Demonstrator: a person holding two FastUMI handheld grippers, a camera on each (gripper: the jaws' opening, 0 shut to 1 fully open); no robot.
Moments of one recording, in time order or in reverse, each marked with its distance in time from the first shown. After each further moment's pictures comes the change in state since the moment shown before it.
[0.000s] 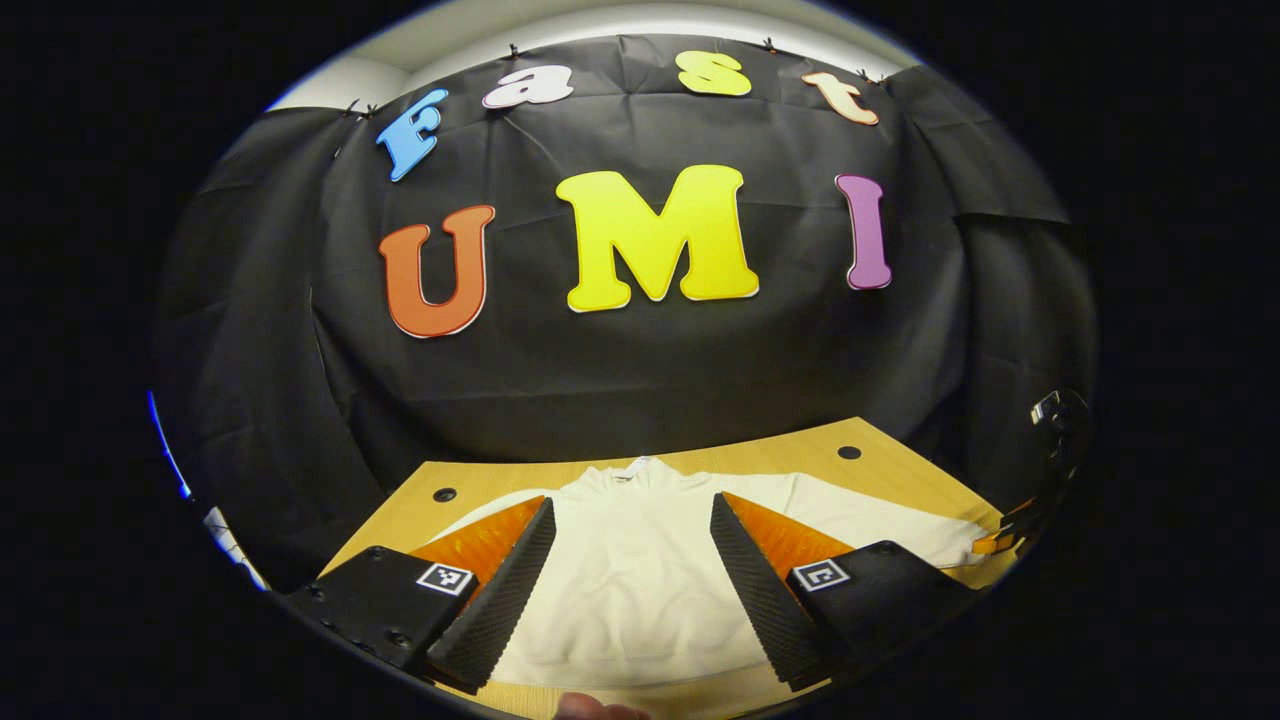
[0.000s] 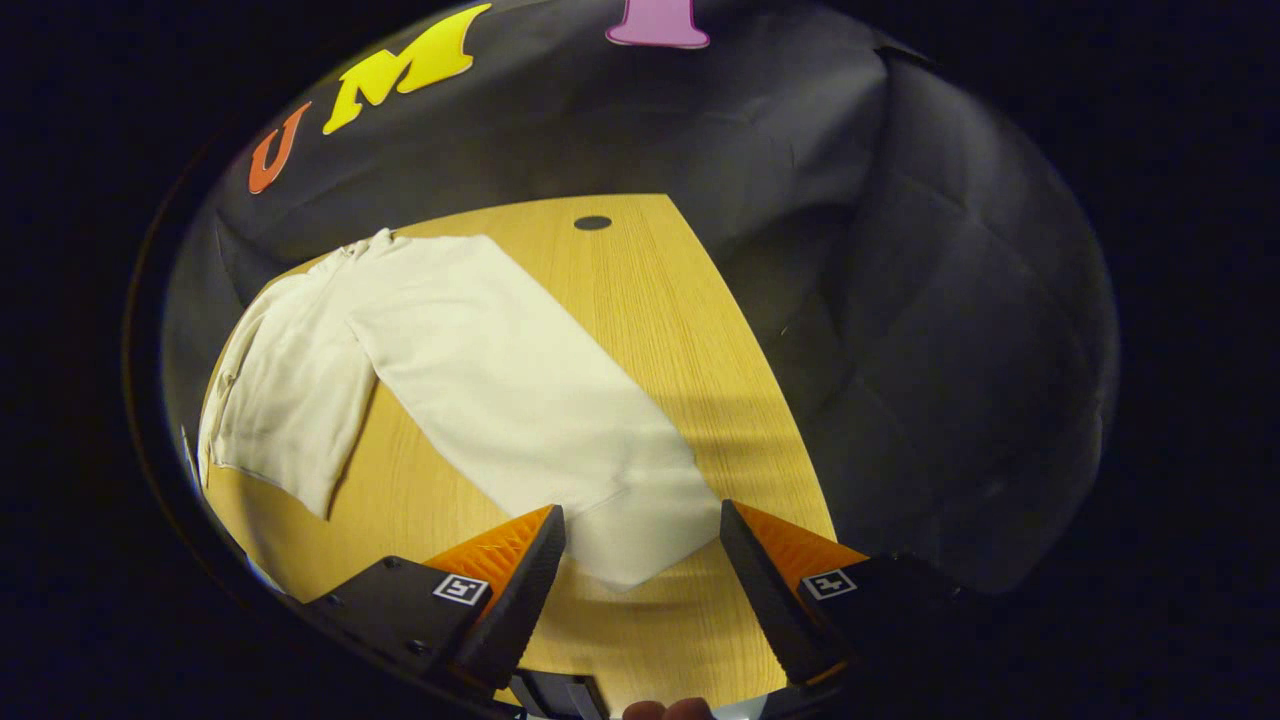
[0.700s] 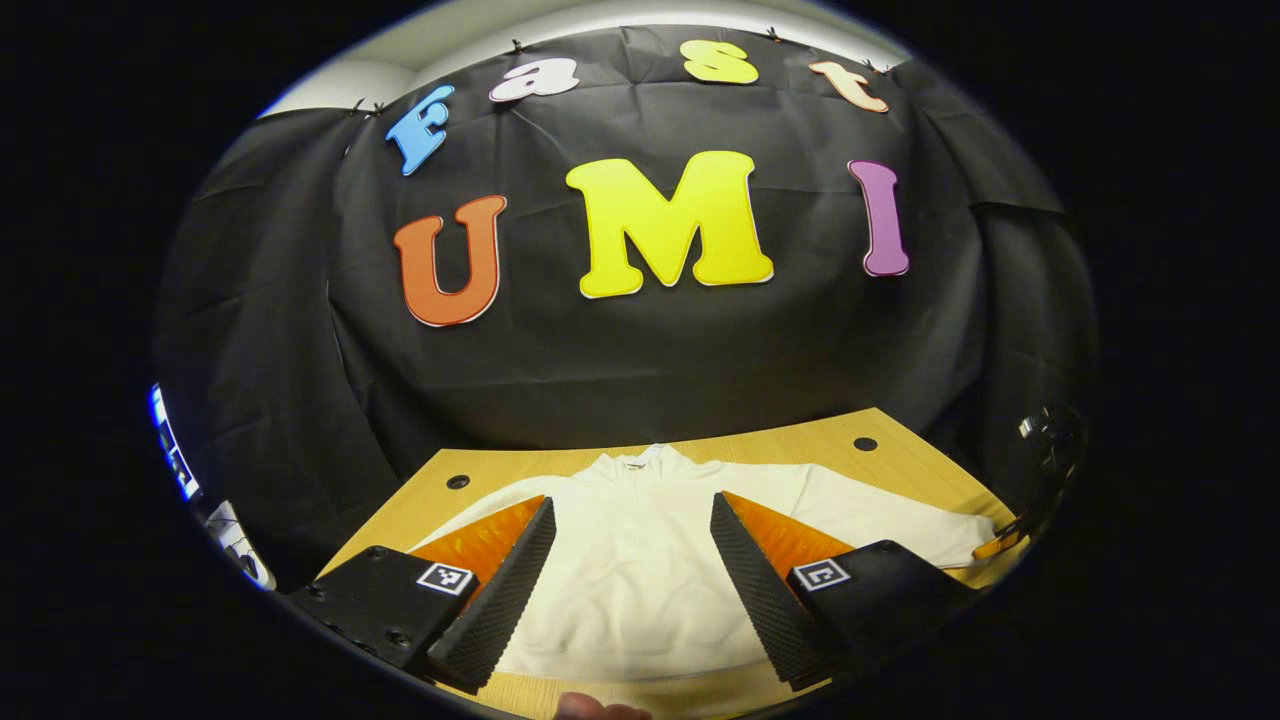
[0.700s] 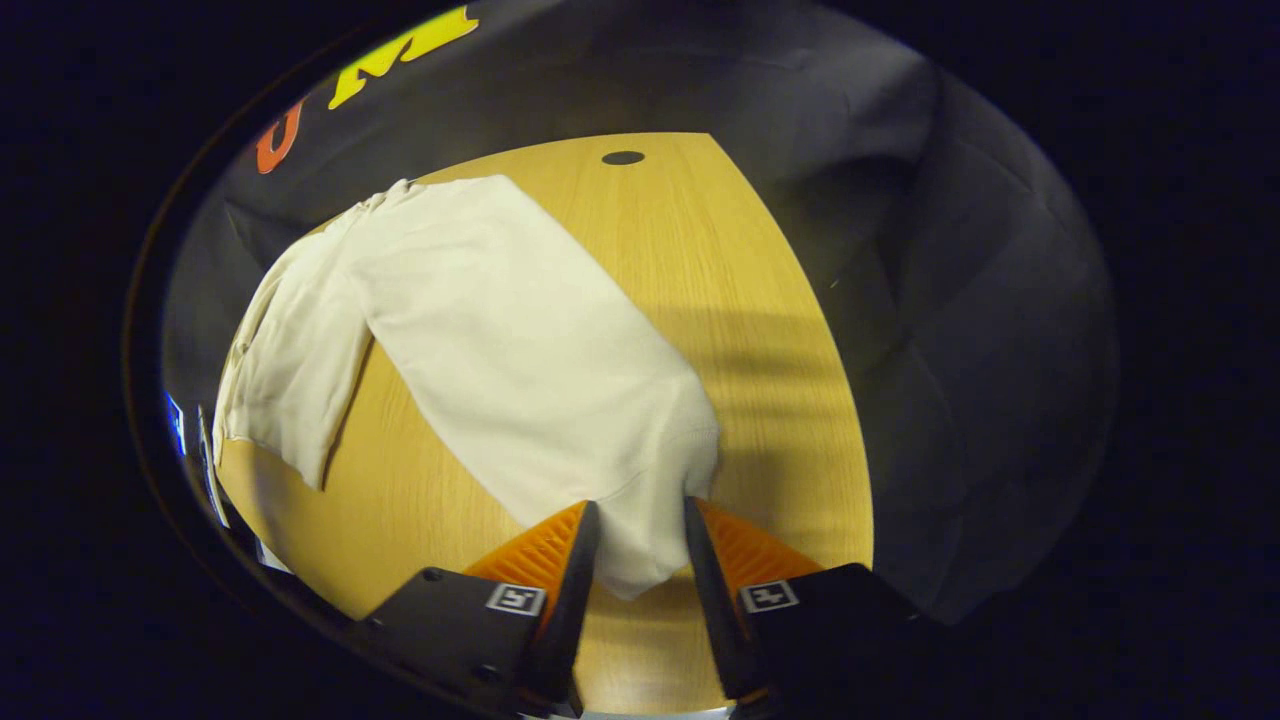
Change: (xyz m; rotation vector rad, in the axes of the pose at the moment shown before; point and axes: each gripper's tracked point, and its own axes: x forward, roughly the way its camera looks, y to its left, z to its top) left arm 0.001 -0.001 -0.002 -0.005 0.019 0.050; right arm 0.016 0.020 -0.011 -0.067 0.167 0.144
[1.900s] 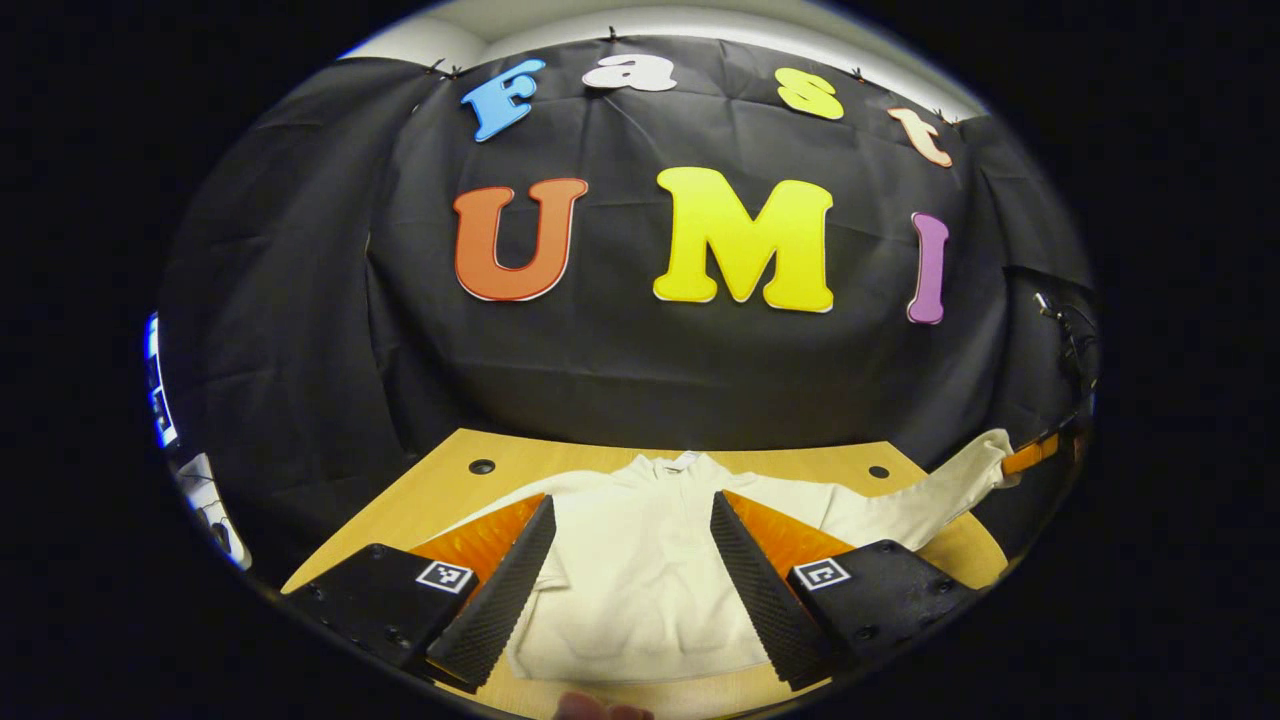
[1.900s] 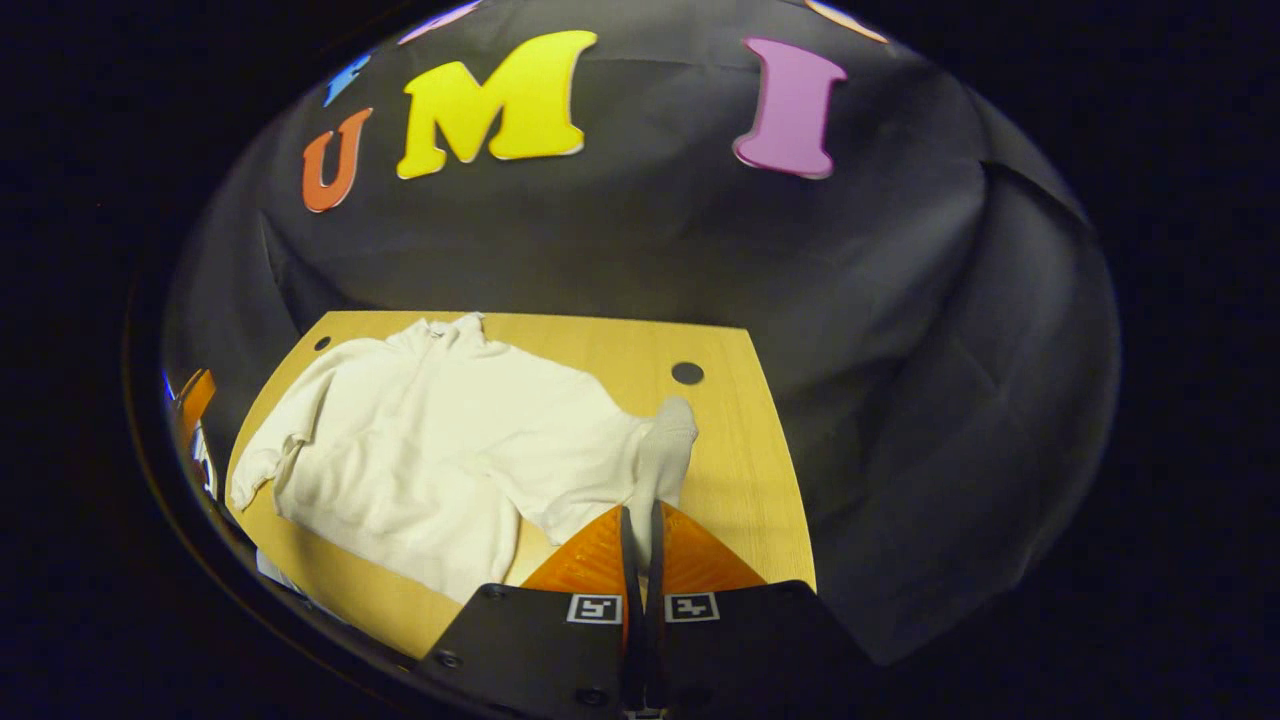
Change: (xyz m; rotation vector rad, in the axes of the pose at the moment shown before) left arm -0.007 0.115 -0.011 -0.186 -0.028 0.011; right arm -0.172 0.153 0.201 -0.175 -0.417 -0.075
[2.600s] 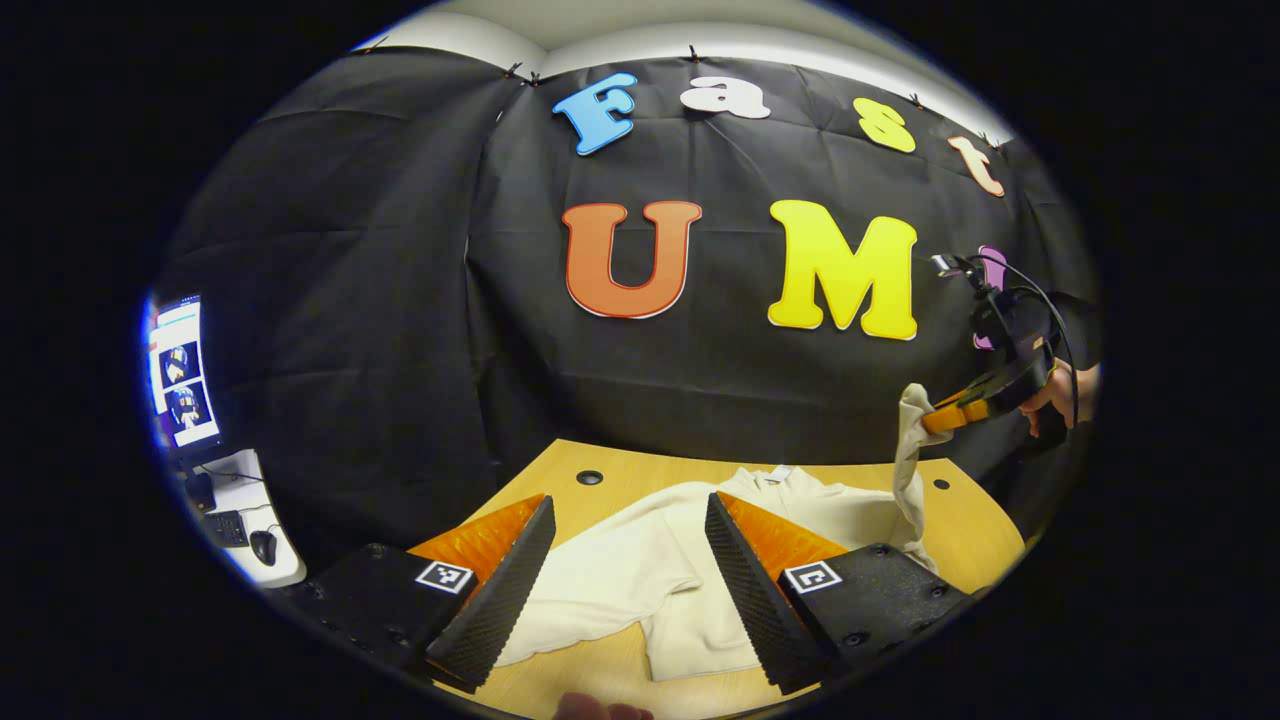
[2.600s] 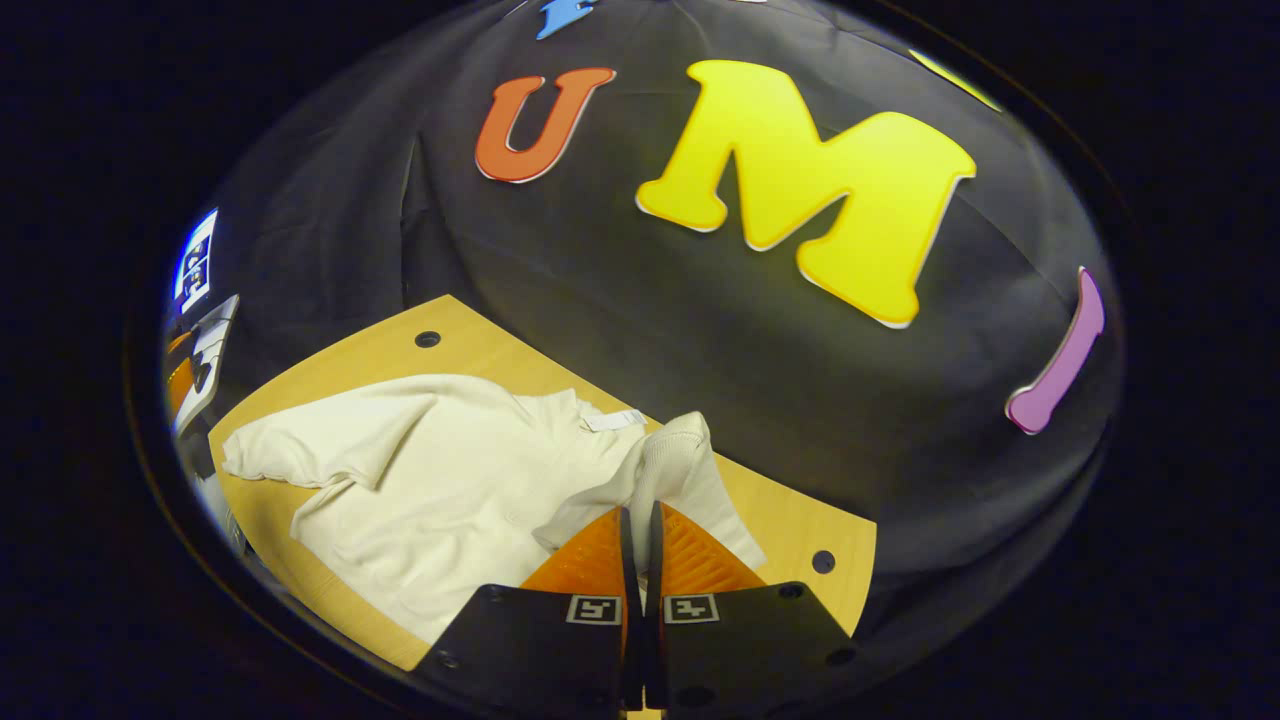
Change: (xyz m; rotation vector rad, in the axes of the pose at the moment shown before) left arm -0.041 0.131 0.002 -0.005 -0.036 0.157; right arm 0.081 0.289 0.125 -0.413 -0.151 0.238
